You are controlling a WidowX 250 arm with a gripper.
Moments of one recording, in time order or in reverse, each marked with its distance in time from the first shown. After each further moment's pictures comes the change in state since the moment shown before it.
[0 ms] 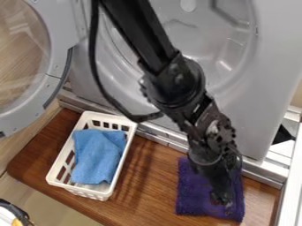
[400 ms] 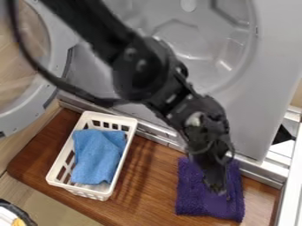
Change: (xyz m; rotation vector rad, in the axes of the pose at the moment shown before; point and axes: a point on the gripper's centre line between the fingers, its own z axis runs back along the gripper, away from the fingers) arm 0.002 0.007 0.046 0.074 -0.095 -0.014
